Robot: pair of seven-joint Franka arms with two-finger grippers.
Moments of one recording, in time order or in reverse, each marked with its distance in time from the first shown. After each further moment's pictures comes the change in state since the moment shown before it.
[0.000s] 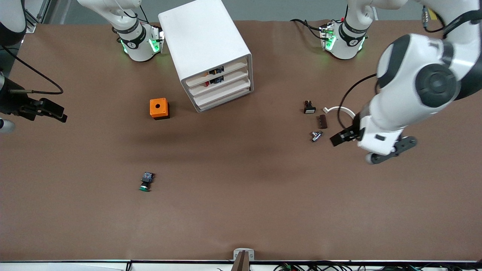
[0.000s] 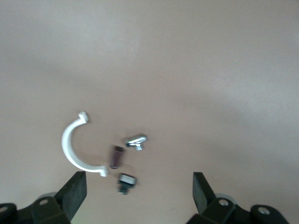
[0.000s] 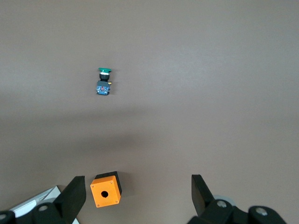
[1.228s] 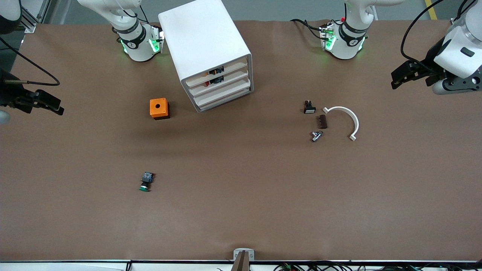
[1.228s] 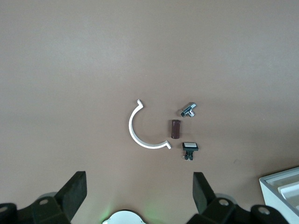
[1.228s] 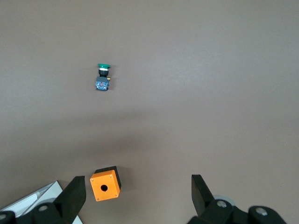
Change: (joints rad) left arm 0.222 -0.382 -0.109 -0.251 0.048 -0.104 0.390; right arm -0.003 -0.070 -0.003 -0.063 -0.001 0.006 0.000
